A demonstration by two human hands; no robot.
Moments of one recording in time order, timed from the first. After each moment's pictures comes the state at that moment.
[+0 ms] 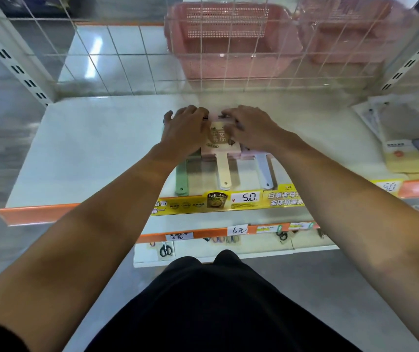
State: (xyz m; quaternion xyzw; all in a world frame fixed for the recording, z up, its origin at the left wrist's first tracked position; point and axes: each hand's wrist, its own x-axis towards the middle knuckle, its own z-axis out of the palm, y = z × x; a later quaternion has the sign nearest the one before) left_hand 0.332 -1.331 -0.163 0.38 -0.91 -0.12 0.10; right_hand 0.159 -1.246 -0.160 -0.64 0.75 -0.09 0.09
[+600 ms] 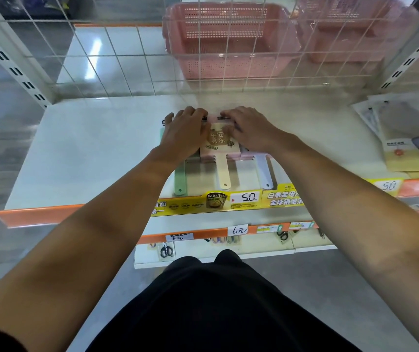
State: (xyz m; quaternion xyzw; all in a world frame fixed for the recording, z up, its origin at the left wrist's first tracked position) left_hand 0.332 -1.332 -0.170 0.37 -0.91 -0.12 0.12; right_hand 0.155 -1.247 -0.167 -0.65 0.74 -0.09 0.12
